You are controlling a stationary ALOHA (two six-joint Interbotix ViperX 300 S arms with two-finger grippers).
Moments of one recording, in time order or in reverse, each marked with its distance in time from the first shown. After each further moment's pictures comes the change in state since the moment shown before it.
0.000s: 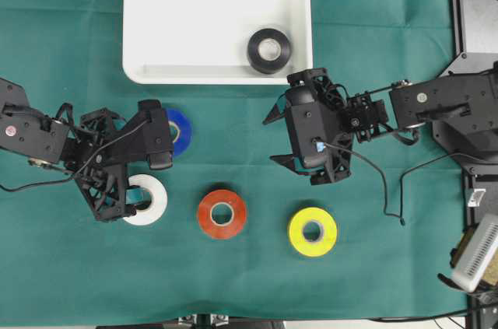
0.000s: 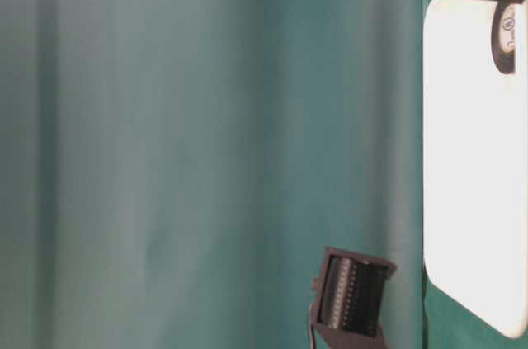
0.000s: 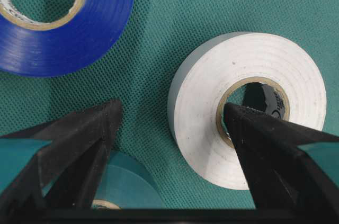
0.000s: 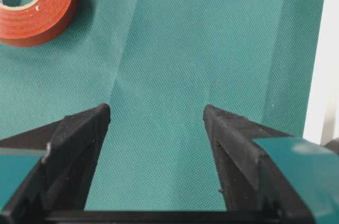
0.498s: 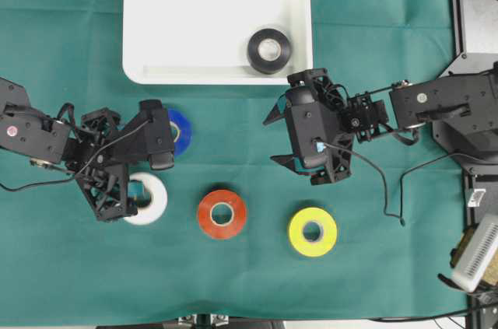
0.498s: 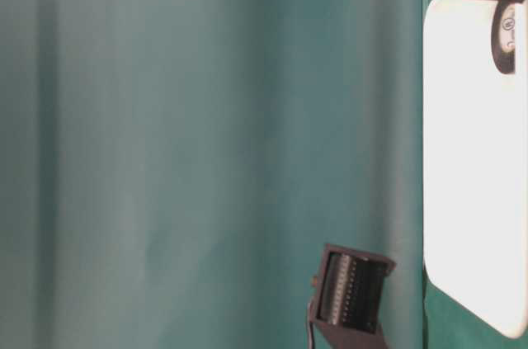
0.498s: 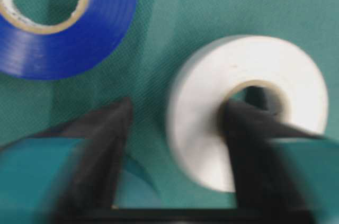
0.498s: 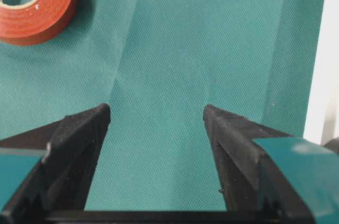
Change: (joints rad) left arm 0.000 0.002 -0.011 0.000 0.015 0.003; right arm 0.000 0.000 0.000 0.000 0.000 0.000
